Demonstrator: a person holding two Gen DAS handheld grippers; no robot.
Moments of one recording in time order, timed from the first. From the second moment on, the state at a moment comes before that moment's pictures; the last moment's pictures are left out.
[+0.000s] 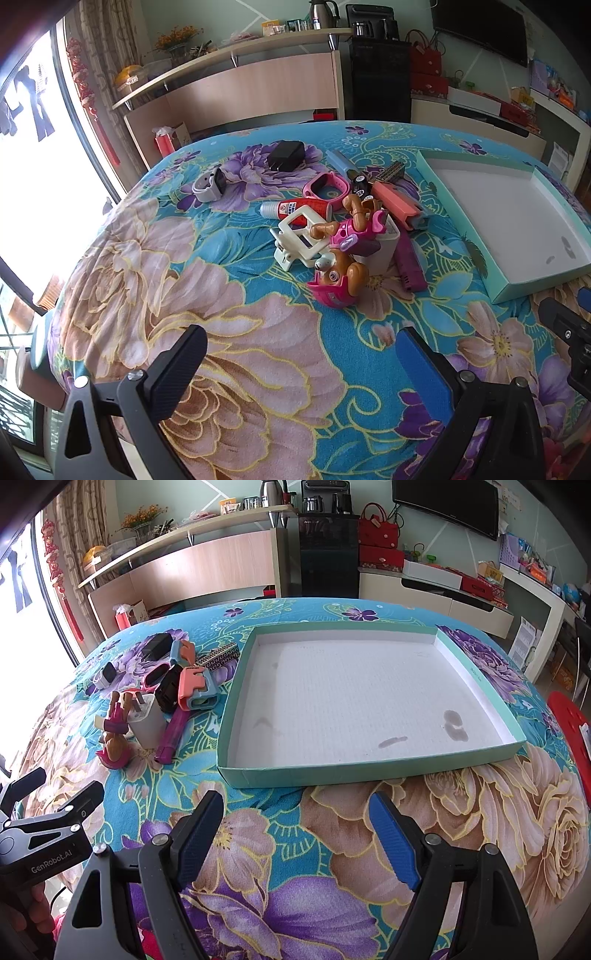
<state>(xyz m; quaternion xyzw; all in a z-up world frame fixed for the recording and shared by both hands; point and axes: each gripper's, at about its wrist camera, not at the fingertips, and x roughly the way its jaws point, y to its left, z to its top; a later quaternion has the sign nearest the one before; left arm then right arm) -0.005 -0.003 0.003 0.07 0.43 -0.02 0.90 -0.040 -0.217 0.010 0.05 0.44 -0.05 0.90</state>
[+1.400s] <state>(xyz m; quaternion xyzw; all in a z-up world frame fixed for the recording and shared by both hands) -0.005 -0.004 0.000 0.08 0.43 -0.02 0.90 -0.040 -0.216 0.009 0.05 0.44 -0.05 0.90</state>
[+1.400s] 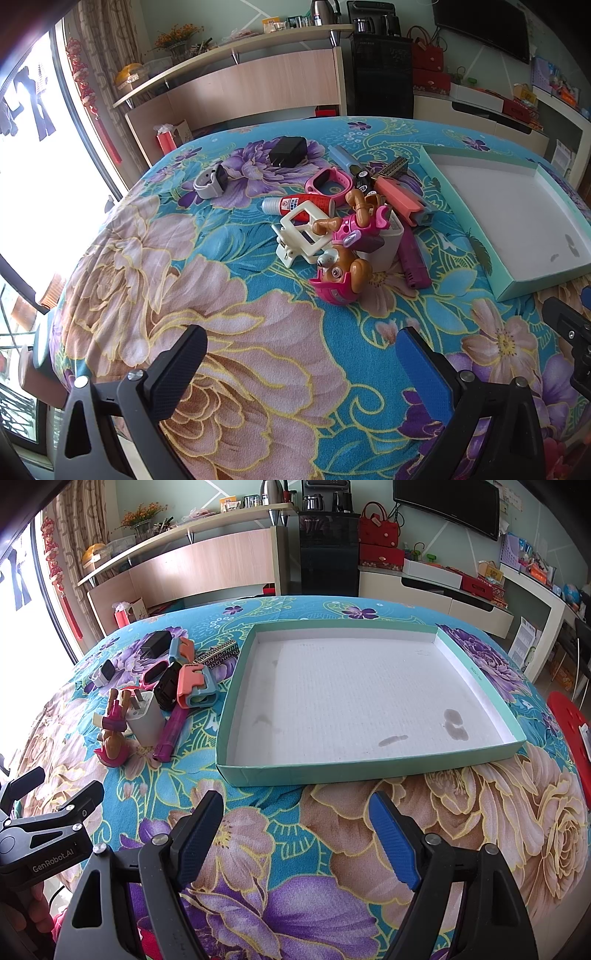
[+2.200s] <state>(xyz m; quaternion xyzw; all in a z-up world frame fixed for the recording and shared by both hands) -0.004 -0.007 0.000 0.08 0.43 -0.02 0.90 -0.039 -0.215 0.009 0.05 0.44 -0.05 0.90</state>
